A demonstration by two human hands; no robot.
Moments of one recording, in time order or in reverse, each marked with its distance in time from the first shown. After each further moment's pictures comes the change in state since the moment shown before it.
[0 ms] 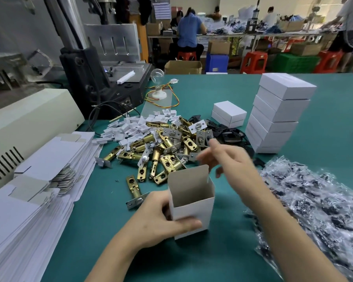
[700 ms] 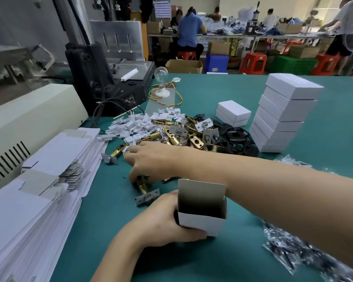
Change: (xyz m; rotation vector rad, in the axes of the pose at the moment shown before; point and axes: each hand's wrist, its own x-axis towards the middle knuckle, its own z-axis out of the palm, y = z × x) left_hand -0.001 -0.008 -0.010 0.092 -0.146 -0.008; right_hand 0.095 -0.028 0.142 -1.480 -0.906 -1.048
